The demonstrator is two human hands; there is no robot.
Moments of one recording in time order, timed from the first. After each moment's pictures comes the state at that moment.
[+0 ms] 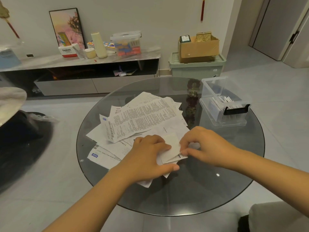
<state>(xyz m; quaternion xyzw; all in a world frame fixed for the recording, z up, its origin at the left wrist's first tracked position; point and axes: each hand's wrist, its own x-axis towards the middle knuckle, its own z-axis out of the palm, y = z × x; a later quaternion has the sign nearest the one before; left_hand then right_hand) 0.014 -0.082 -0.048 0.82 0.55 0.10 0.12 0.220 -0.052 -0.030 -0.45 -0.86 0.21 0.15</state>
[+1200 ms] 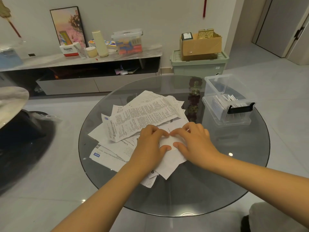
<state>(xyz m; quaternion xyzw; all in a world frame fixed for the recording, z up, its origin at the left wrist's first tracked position) 0.024 -0.059 -0.066 0.74 0.61 0.25 0.16 0.187 -0.041 -0.068 -0.54 -0.82 0.10 0.17</state>
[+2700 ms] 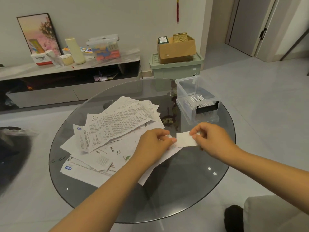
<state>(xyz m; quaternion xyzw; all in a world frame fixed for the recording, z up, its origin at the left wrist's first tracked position) 0.097 -0.049 -0.041 0.64 0.62 0.28 0.35 0.280 -0.050 -0.049 -0.64 -0.66 0.26 0.29</state>
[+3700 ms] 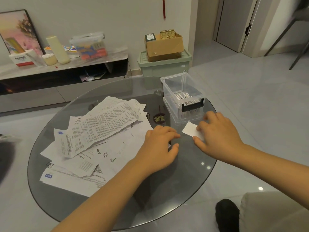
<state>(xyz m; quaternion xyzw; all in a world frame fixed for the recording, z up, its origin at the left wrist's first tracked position) 0.131 -0.043 -0.058 0.86 0.46 0.18 0.15 0.319 -0.058 -0.044 -0.66 -0.75 -0.06 0.07</state>
